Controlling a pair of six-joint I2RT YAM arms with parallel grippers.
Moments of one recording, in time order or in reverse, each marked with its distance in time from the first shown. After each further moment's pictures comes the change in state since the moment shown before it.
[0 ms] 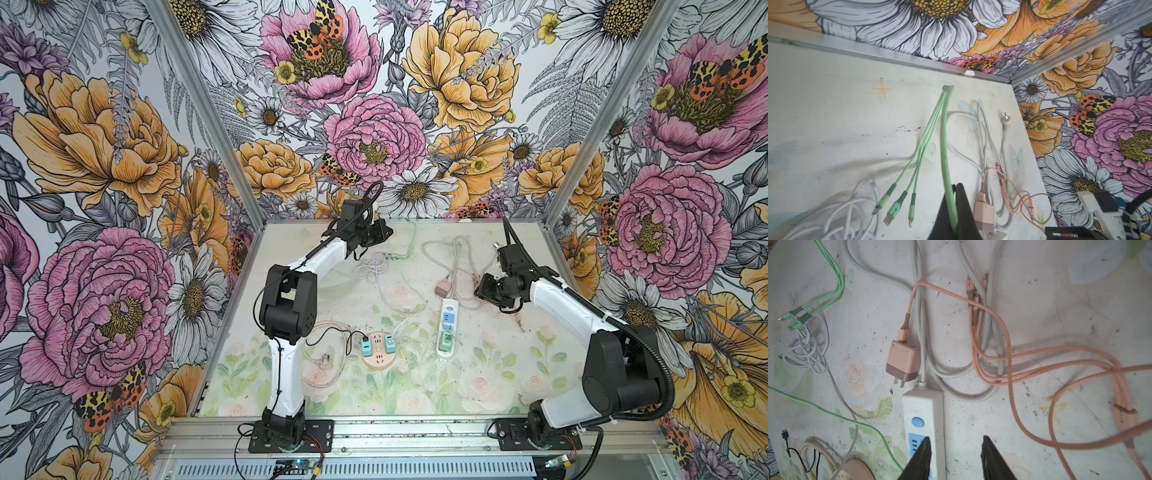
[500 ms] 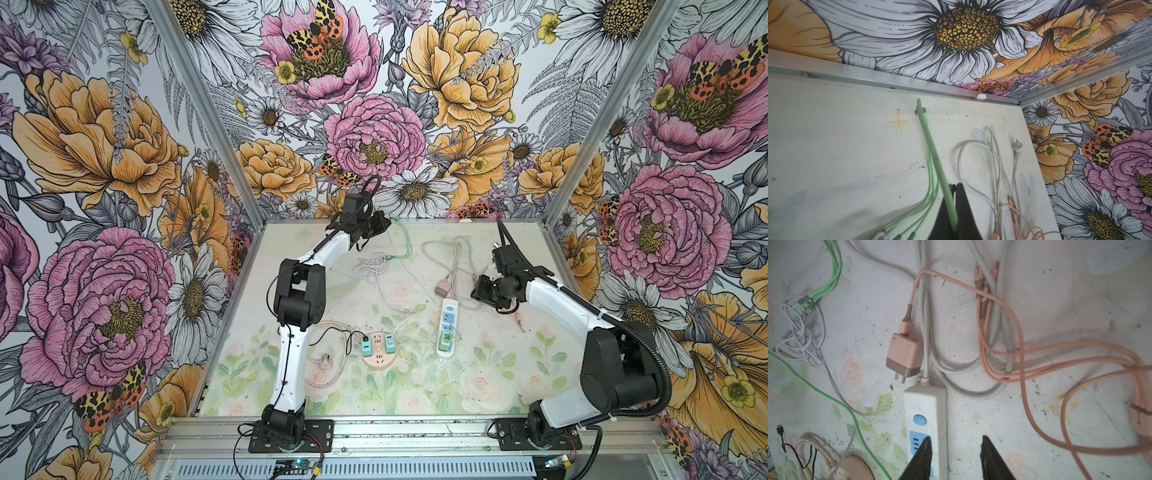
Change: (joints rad) left arm -0.012 0.223 0.297 -0.029 -0.041 -0.055; right arm 0.030 0.026 0.008 0.000 0.008 0.003
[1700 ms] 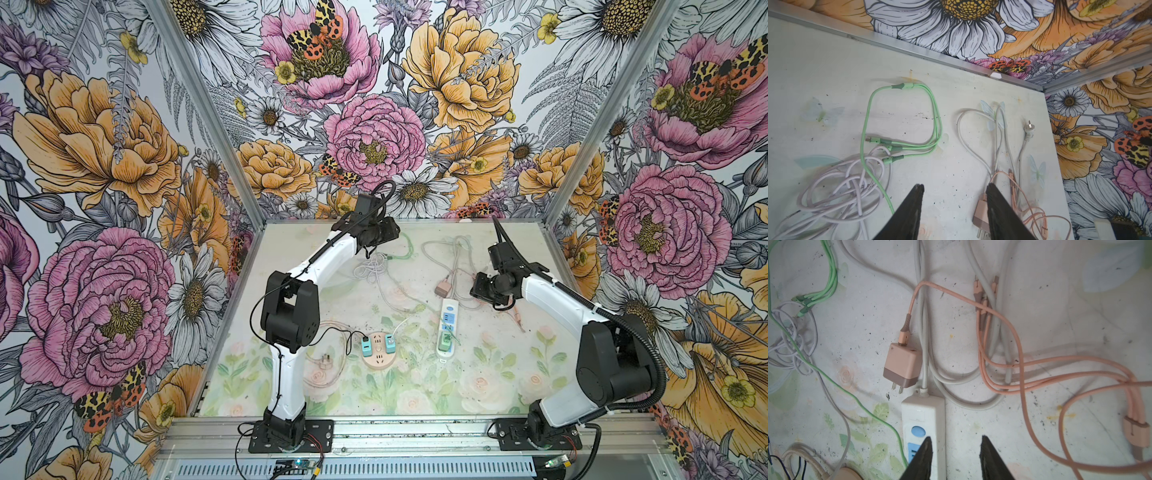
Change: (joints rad) left arm -0.130 -0.299 -0.173 -0.274 -0.271 0.018; right arm 0.014 0.035 0.037 0.000 0.050 -0.002
